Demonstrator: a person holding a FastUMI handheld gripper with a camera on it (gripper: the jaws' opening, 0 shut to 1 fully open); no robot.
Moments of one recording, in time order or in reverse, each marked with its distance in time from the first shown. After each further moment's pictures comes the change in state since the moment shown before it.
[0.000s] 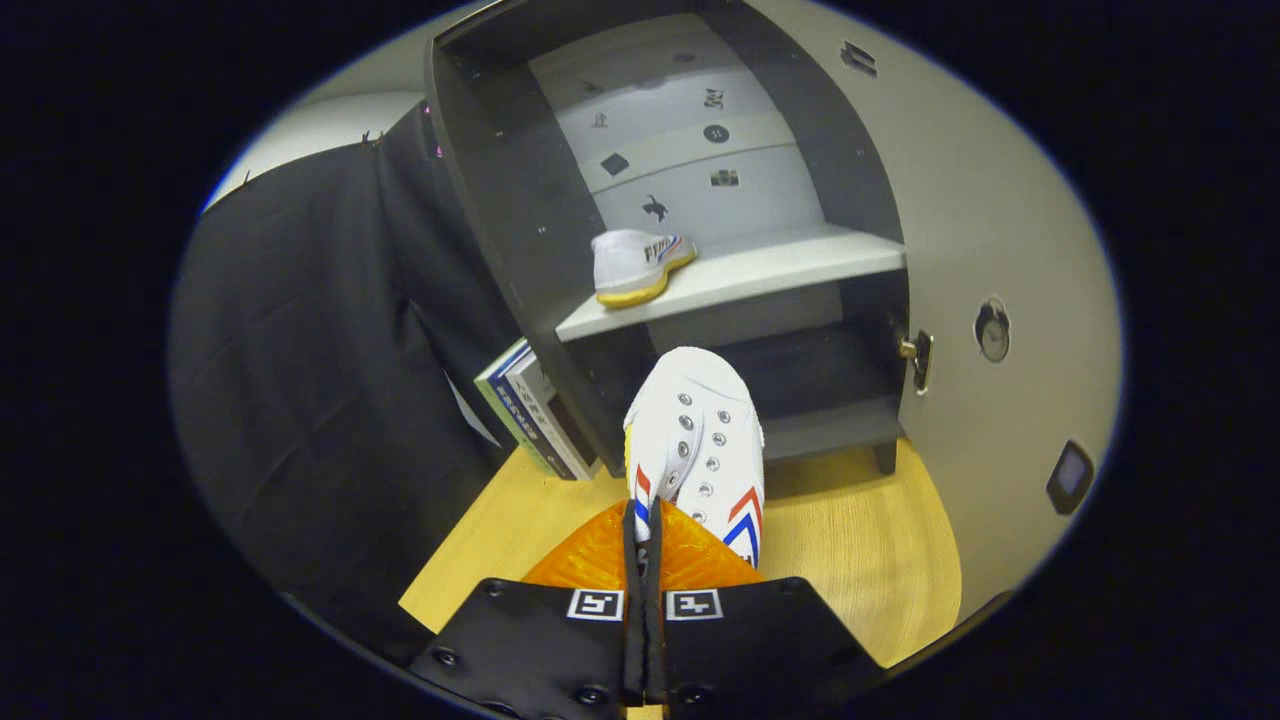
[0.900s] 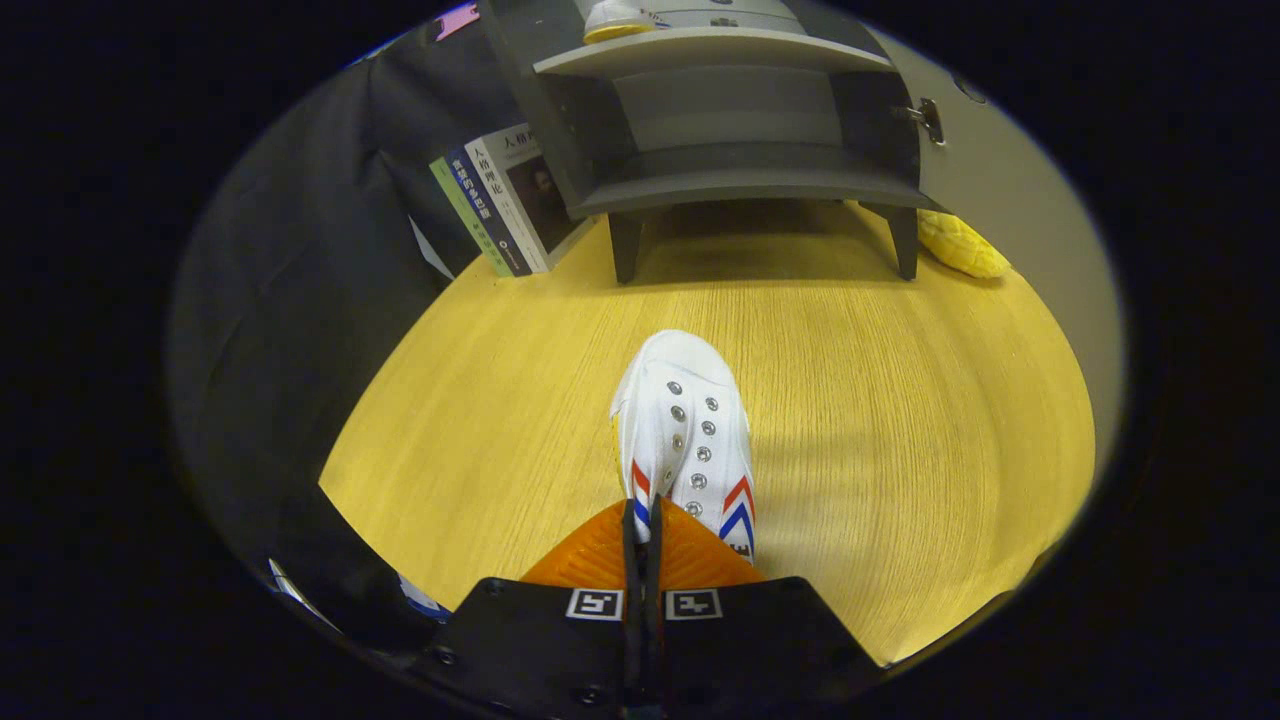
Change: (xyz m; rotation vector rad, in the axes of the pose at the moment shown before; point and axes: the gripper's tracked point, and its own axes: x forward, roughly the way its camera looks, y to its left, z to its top) arm 0.008 -0.023 -0.249 -0.022 0.427 -0.065
